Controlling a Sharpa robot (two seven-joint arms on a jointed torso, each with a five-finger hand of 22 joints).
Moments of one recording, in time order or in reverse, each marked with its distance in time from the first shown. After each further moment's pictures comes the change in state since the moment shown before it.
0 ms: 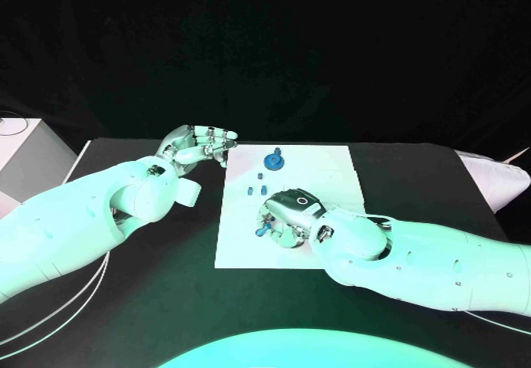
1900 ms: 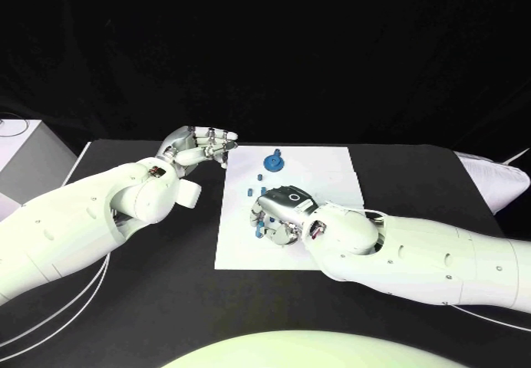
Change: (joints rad) left arm 0.000 0.003 0.000 0.002 0.000 -0.003 0.006; left_hand 0.001 -0.001 0.000 0.000 0.000 0.000 0.000 0.000 0.001 0.000 0.000 0.000 0.000 0.000 0.000 0.000 0.000 0.000 0.000 0.000 0.000 0.002; right arm 0.013 0.038 0.015 -0.021 0.027 0.032 0.013; right_hand 0.060 -0.006 -0.007 0.057 -0.010 0.011 -0.004 -0.001 -0.018 -0.012 -0.013 0.030 -0.053 -0.002 -0.002 -0.004 -0.004 0.000 0.000 0.000 -0.015 -0.023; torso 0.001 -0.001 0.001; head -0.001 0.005
